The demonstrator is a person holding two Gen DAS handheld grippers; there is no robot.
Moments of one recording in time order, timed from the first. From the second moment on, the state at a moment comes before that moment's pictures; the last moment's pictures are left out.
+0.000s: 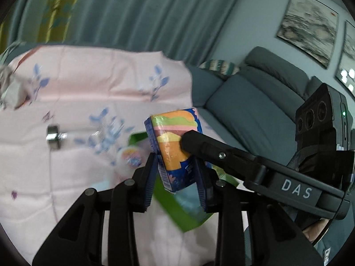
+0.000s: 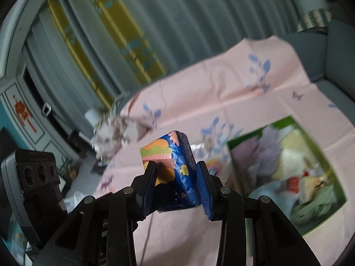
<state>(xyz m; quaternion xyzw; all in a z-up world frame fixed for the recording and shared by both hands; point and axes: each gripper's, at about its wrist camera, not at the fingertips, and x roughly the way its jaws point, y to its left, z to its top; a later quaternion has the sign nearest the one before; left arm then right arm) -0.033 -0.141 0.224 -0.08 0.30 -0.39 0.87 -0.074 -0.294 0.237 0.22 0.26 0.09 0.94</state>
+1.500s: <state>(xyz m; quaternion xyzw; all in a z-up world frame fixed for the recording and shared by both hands) 0.008 -0.304 0.120 0.01 0.45 -0.41 0.79 -0.074 -0.448 0.105 0.43 0.33 -0.07 0.84</state>
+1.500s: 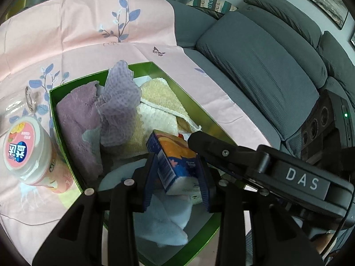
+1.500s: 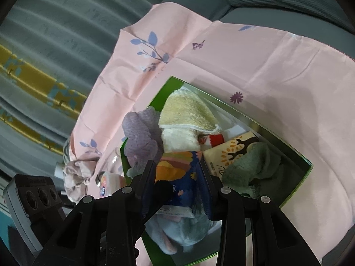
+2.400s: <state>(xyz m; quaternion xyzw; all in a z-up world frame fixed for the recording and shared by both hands) -0.014 -0.261 0.167 0.03 0.40 -0.37 0.84 -0.094 -0.427 0.150 0.36 0.30 -0.11 0.88</state>
